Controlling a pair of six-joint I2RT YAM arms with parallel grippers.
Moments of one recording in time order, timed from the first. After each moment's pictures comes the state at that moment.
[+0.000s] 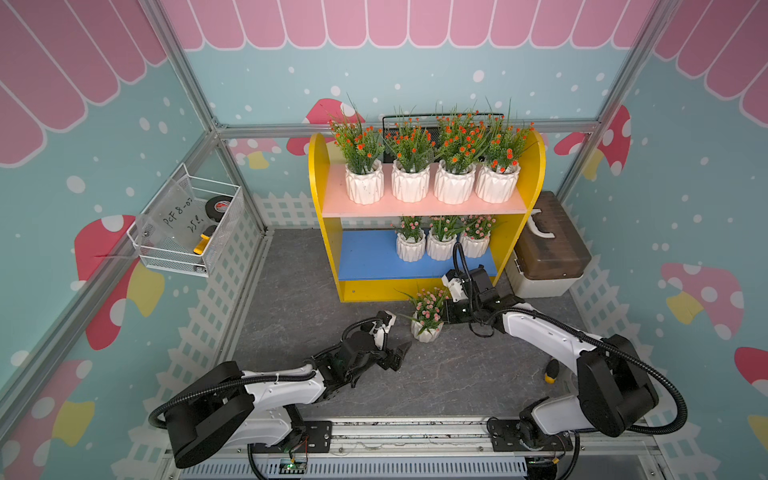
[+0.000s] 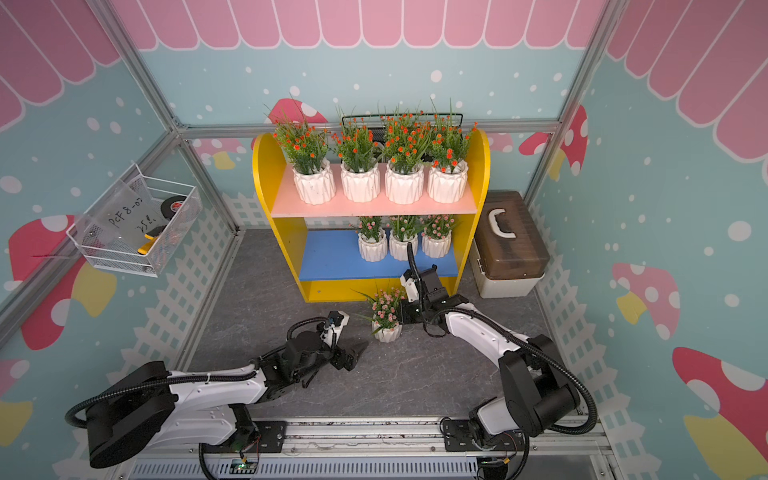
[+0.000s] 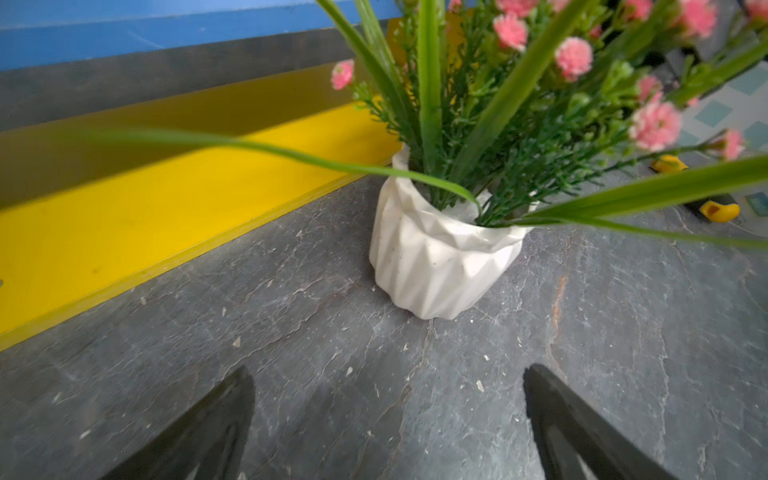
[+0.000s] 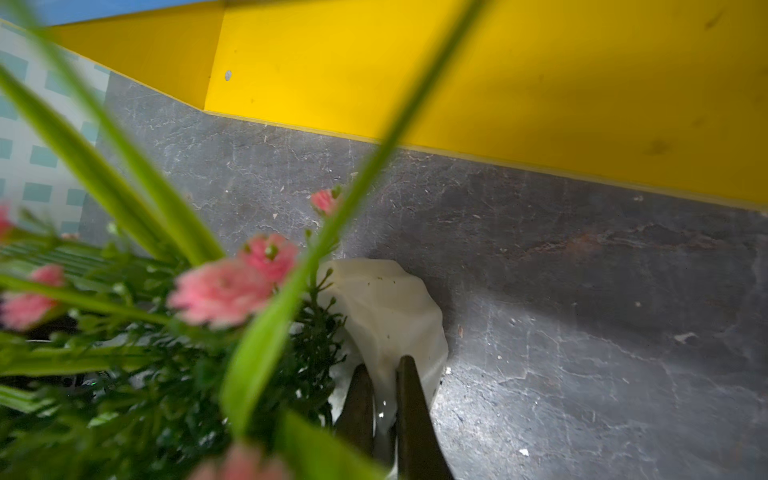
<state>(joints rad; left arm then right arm) -0.92 1.29 0.34 0.52 -0.14 -0.22 0.47 1.44 0.88 -0.34 -0.33 0.35</state>
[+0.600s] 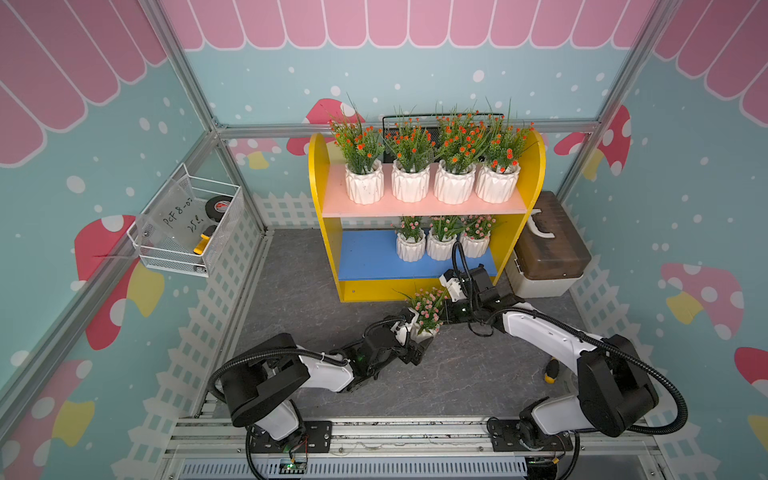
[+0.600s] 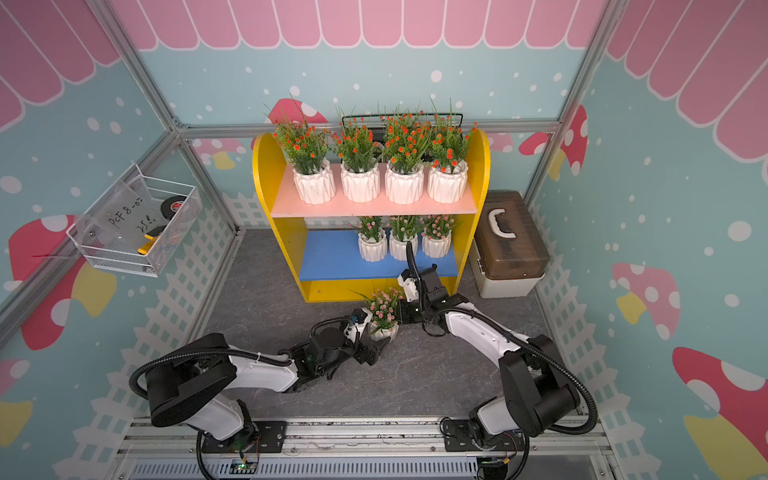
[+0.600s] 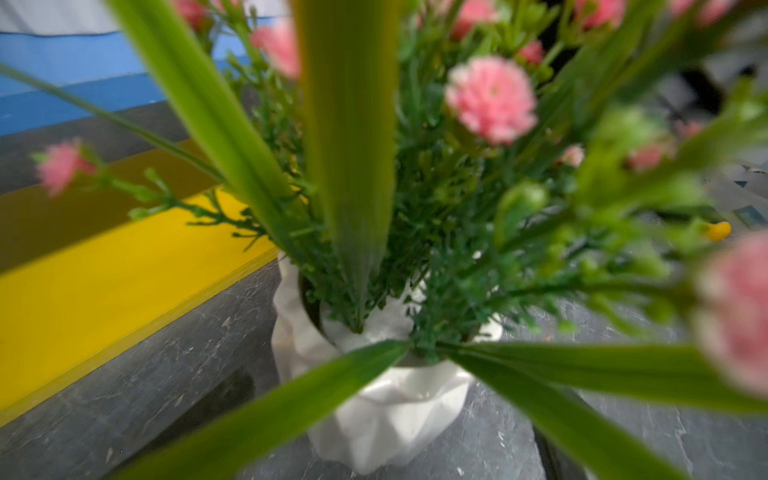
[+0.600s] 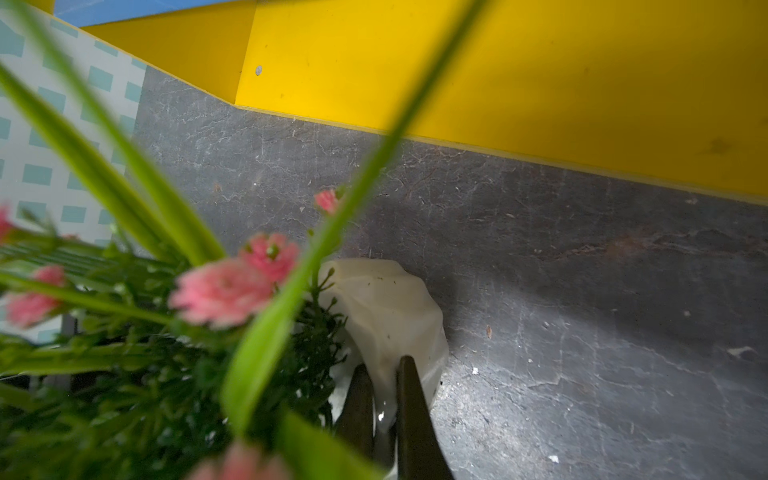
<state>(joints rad) -0.97 1.63 0.48 0.82 -0.15 -0.15 0.47 1.44 0.88 -0.33 -0.39 0.36</state>
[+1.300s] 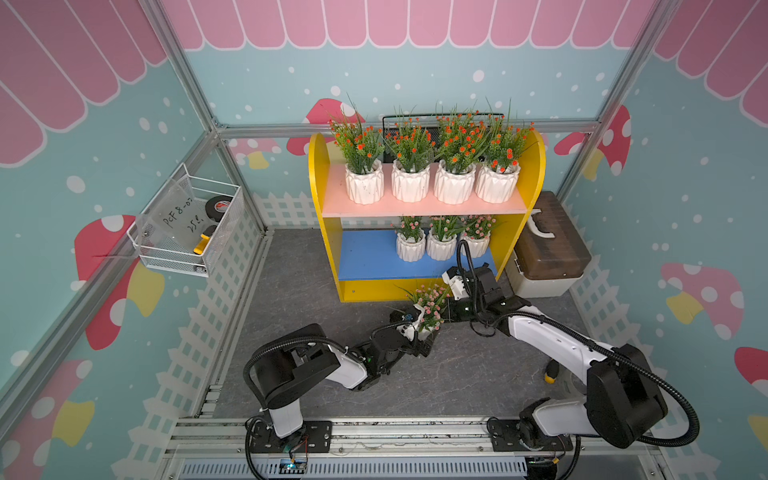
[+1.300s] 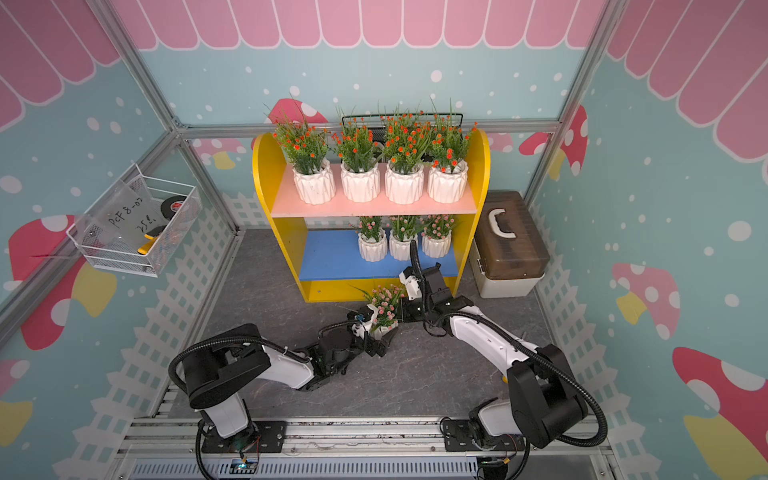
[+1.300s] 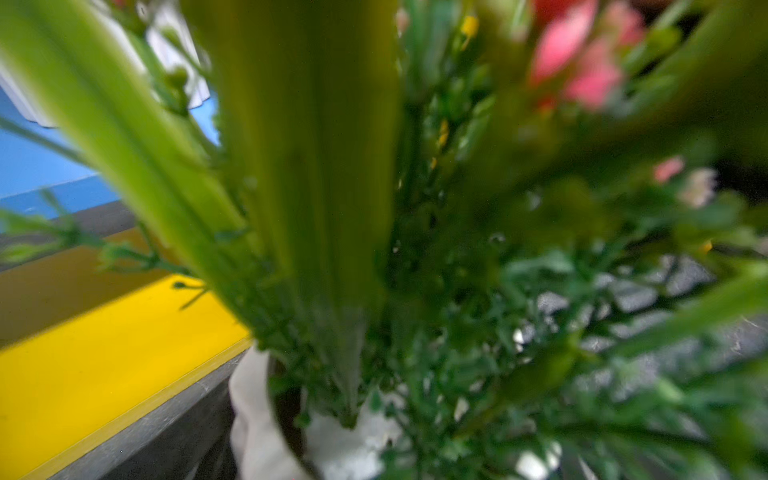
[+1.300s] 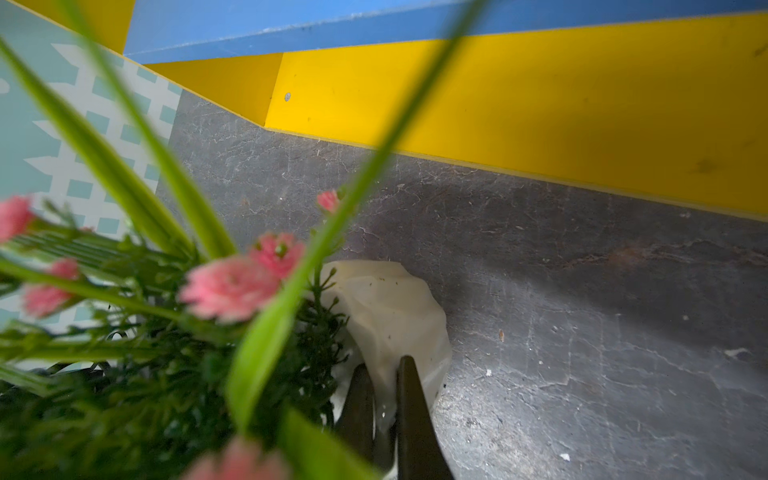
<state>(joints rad) -0.99 1.80 0.54 1.06 -0.27 -0.09 0.47 1.37 0.86 -0.31 -0.41 0.40</state>
